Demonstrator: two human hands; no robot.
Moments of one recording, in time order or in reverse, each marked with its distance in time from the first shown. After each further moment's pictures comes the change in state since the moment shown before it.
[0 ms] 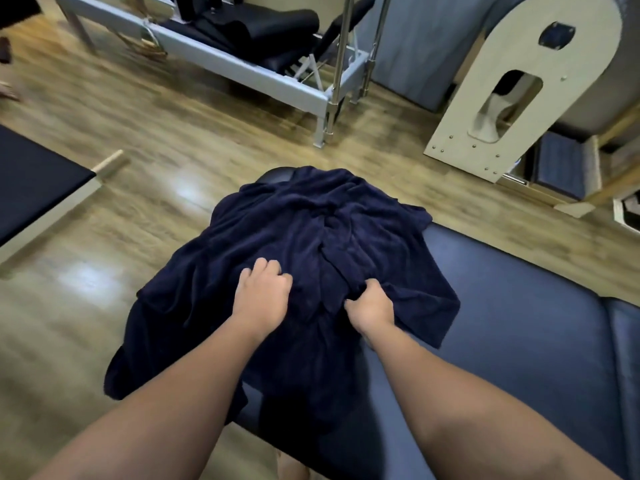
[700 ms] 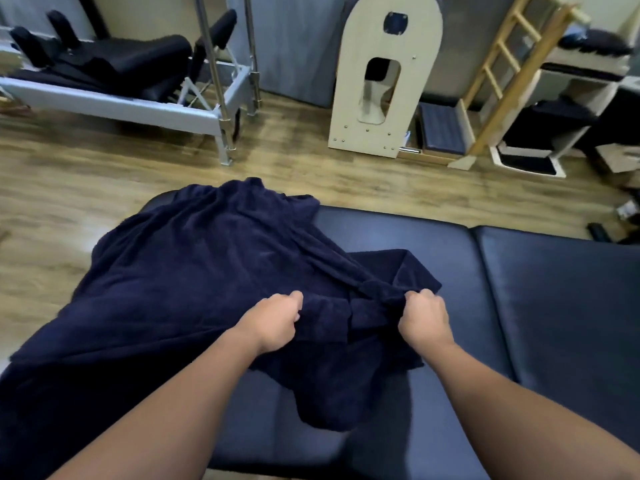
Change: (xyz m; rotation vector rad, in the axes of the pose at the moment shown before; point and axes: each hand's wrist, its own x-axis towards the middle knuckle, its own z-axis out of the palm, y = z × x) left_hand -0.007 0.180 -0.026 -0.262 -0.459 0.402; right_hand -0.022 0.213 -0.169 -0.507 0.307 0.015
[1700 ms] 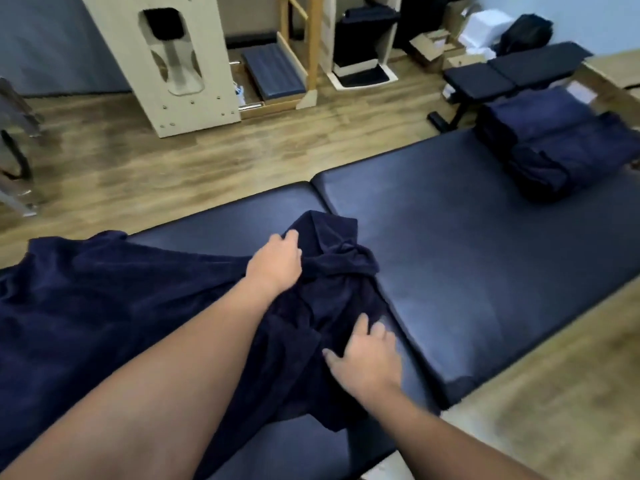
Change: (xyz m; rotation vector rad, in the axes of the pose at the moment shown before) left_hand 0.202 0.264 0.048 0.144 0.022 0.274; right_hand -0.068 0.125 0.044 0.222 -0.149 0.550
